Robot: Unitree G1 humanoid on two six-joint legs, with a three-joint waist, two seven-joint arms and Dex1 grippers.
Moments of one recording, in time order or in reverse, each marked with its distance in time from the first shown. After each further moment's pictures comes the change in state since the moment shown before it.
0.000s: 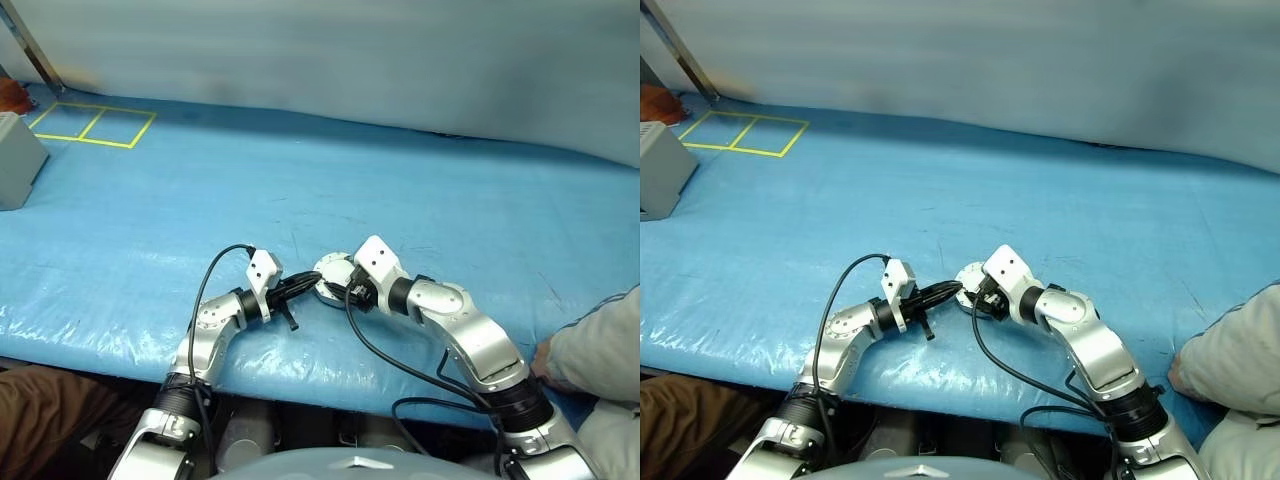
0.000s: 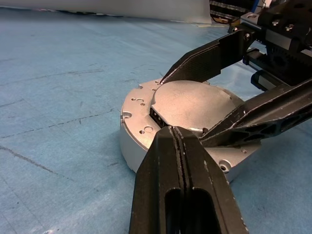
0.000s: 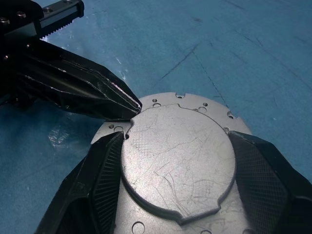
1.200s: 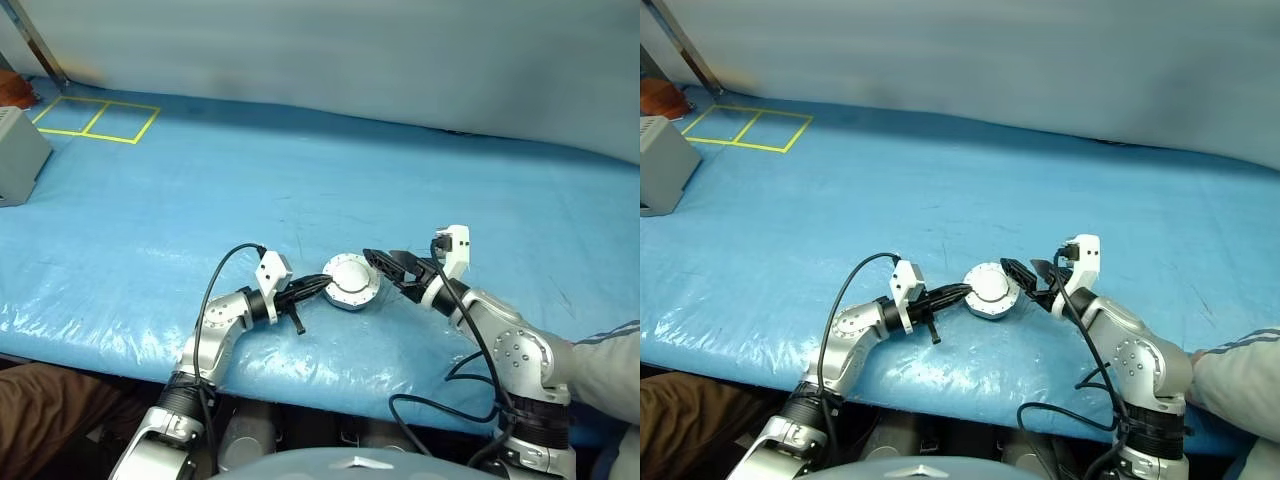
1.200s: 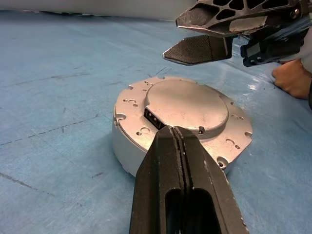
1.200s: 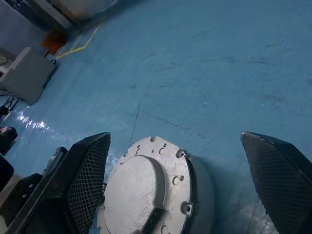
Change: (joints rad) left arm -0.002 0.006 -0.045 -0.024 0.002 -0.008 -0.017; right arm 0.103 0.248 -0.658 0.020 0.671 0.322 -0.186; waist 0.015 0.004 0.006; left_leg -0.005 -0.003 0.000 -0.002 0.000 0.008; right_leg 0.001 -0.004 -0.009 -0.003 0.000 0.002
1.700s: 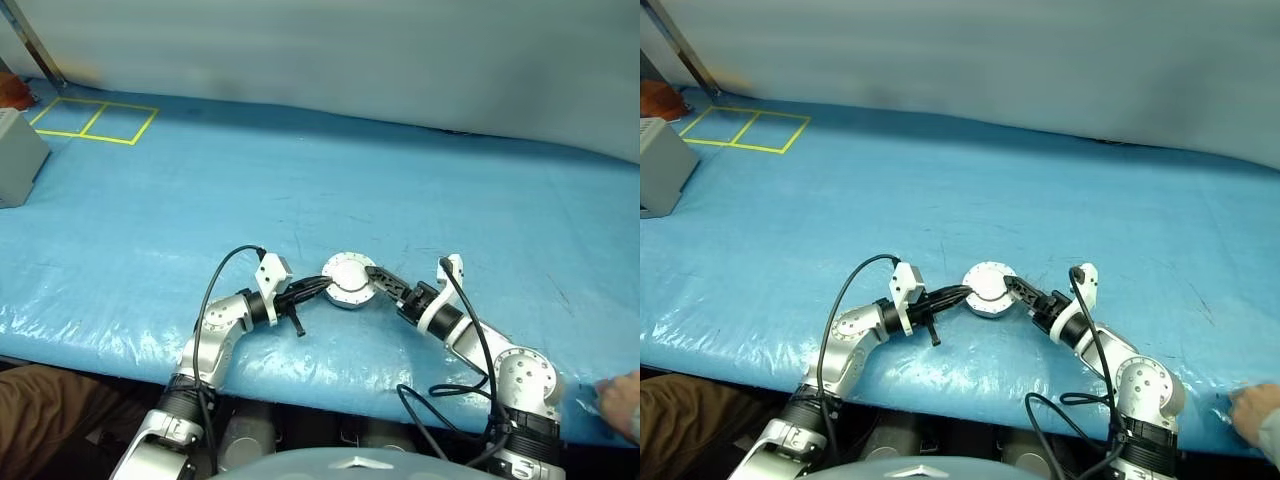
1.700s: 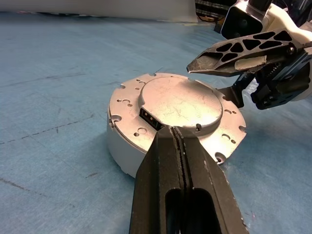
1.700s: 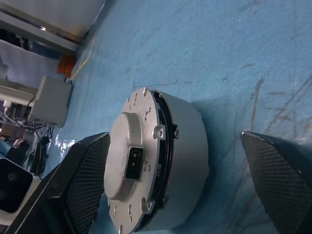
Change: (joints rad) left arm 0.017 0.002 -0.003 -0.010 0.000 -0.010 0.001; right arm 0.069 0.074 -0.033 0.114 0.141 0.040 -0.042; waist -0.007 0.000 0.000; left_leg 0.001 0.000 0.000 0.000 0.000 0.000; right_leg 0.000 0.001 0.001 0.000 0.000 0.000
